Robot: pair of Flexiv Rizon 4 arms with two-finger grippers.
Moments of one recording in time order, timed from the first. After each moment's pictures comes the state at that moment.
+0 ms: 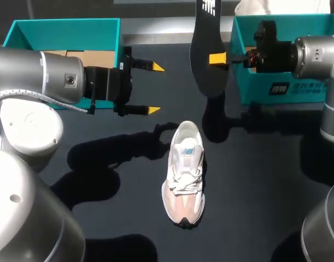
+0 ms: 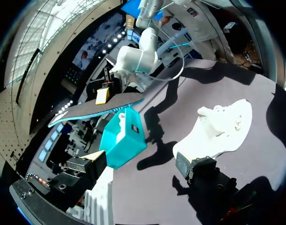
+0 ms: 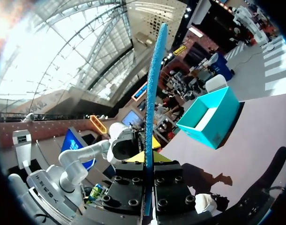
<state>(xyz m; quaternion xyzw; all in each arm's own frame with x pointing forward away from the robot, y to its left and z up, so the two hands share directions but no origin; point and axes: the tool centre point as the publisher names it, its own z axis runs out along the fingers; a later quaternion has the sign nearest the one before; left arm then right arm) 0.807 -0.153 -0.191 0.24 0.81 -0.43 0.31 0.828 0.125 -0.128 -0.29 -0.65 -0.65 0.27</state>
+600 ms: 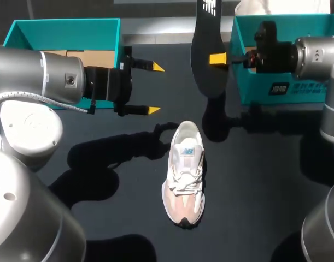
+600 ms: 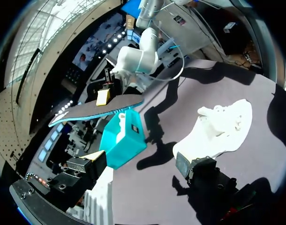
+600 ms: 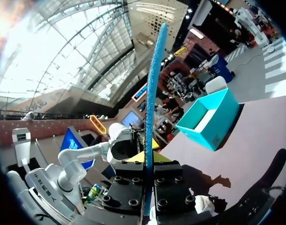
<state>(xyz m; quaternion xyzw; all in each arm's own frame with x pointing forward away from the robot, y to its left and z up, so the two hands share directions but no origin) 0.807 -0.153 -0.192 0.24 0.81 -0.43 0.31 0.831 0.124 -0.132 -0.29 -0.64 -0.66 0.26</state>
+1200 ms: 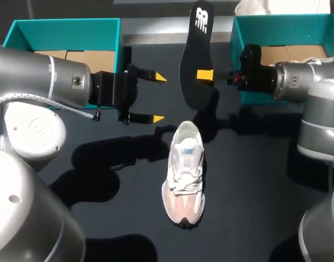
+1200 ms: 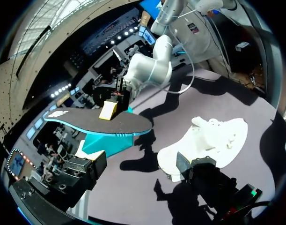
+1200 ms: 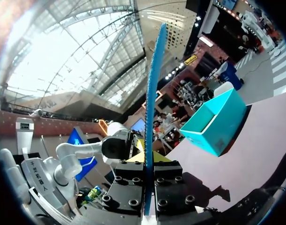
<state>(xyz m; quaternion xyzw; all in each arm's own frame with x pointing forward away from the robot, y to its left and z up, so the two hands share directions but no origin) 0.792 -0.159 -0.216 0.17 0.85 -0.44 0.24 0.838 0.150 -0.180 -0.25 -0.61 -0.70 0.26</state>
